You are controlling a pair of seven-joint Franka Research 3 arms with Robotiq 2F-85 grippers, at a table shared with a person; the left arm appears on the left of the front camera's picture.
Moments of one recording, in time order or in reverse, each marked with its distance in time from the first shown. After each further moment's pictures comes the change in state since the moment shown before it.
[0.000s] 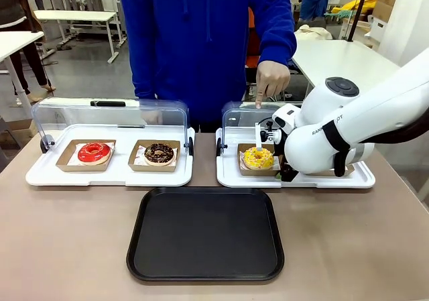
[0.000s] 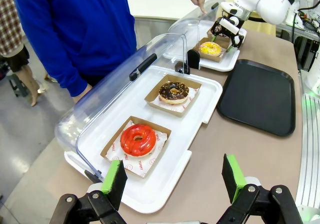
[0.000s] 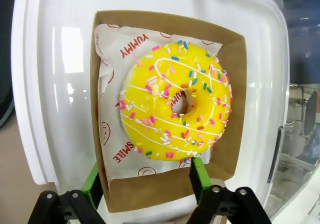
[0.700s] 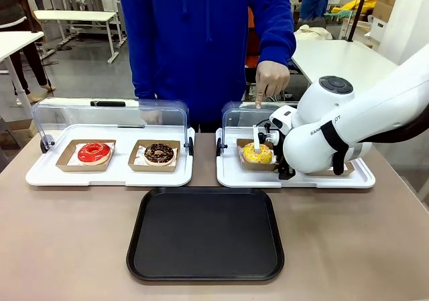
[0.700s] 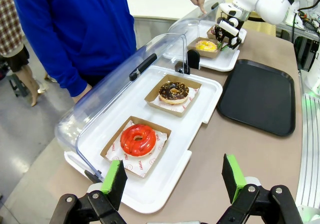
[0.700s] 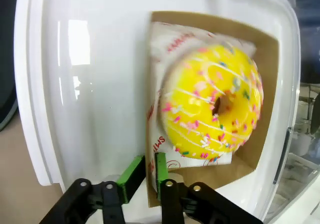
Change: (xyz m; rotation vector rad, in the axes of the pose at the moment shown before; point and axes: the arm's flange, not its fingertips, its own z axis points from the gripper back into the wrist) left arm 0.000 0.000 0.000 0.000 0.000 0.000; right arm 0.005 0.000 -0.003 0.035 0.035 0.007
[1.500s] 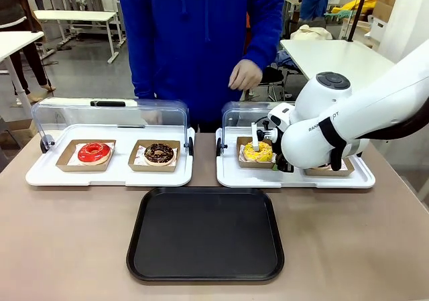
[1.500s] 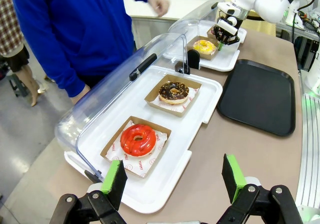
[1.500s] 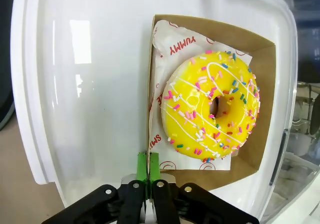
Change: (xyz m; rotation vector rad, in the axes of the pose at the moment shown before) left arm 0.000 0.000 0.000 0.000 0.000 0.000; right arm 0.003 -0.006 0.002 0.006 0.006 0.003
